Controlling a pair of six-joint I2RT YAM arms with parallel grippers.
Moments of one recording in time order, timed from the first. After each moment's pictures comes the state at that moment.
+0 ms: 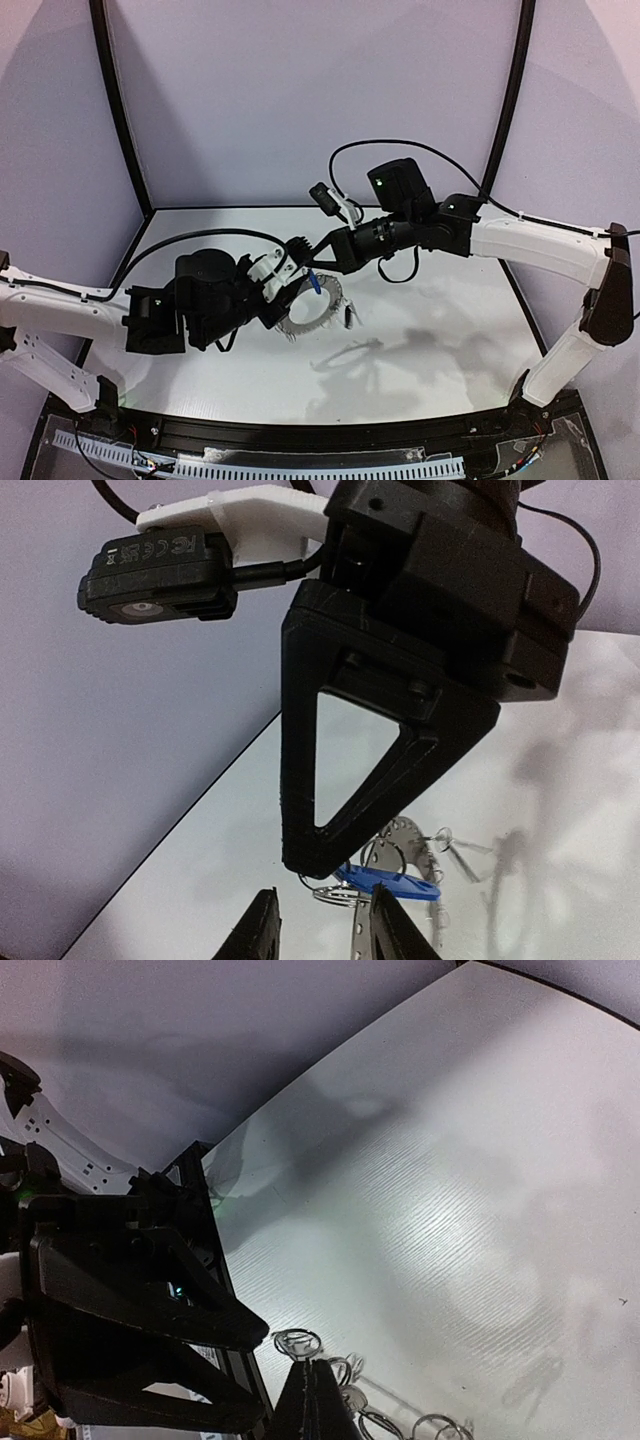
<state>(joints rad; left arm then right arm) -1.25 1.33 0.86 0.28 -0.53 0.38 0.89 1.57 1.36 -0.34 -0.49 0.28</state>
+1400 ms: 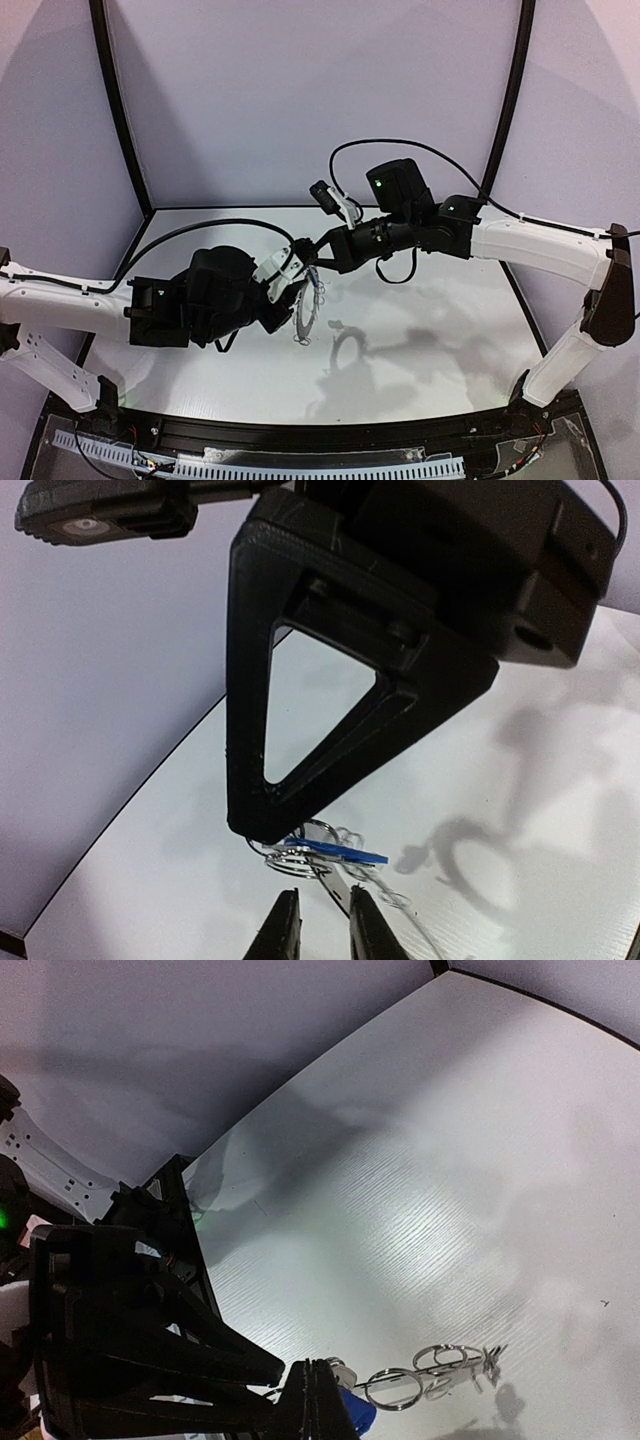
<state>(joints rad) -1.25 1.36 0.94 0.05 -0.52 0.23 0.91 1.56 1.35 -0.32 -0.41 0.29</state>
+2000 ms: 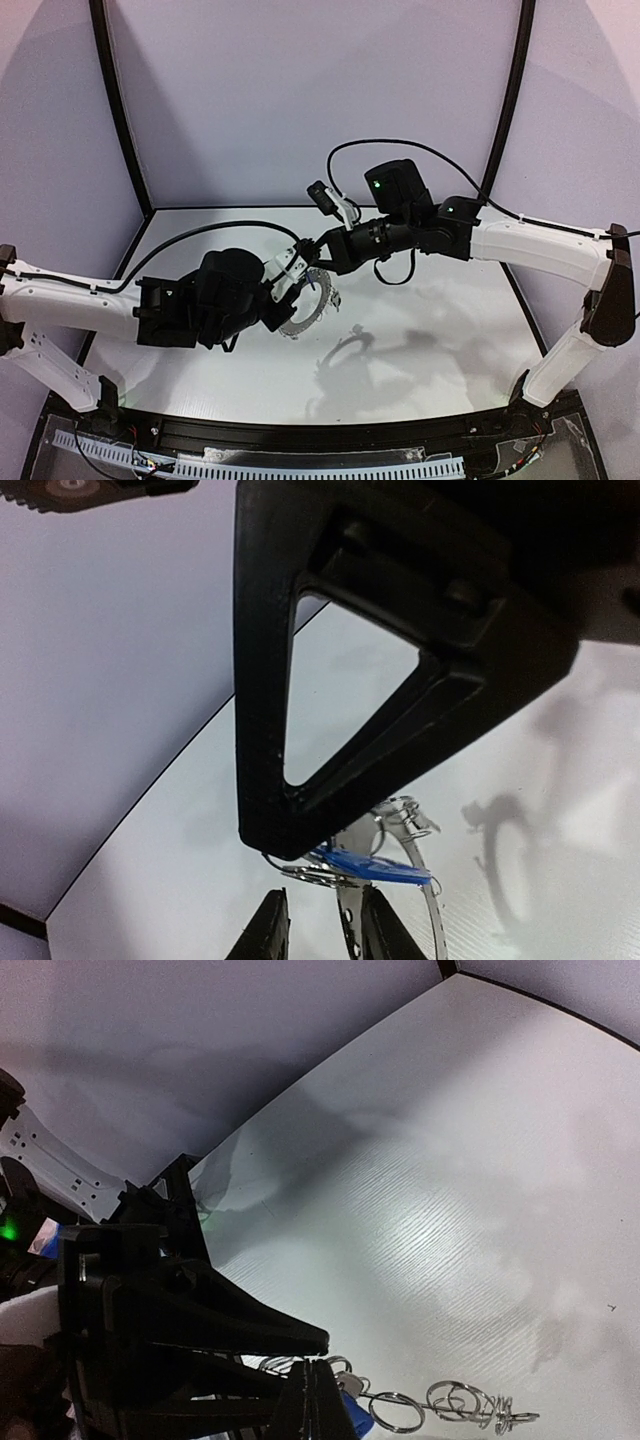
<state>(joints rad) -1.25 1.40 0.96 0.03 -0.61 0.23 0.92 1.56 1.35 -0.31 -0.41 0.29</state>
